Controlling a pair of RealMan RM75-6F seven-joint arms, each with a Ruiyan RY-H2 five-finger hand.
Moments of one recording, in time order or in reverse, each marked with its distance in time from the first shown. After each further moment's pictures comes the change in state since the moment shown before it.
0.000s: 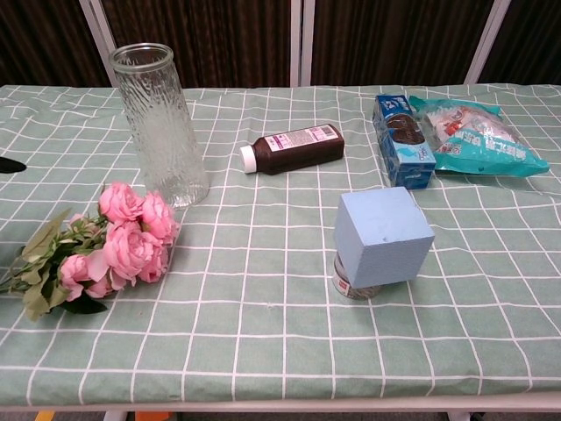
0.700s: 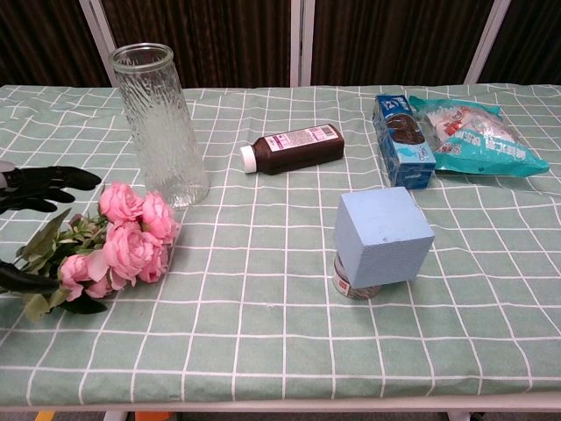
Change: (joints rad) left arm -0.145 0.024 -0.053 -0.188 -0.257 -0.183 0.013; right arm 0.004 -0.002 0.002 0.020 0.012 -0.007 0.023
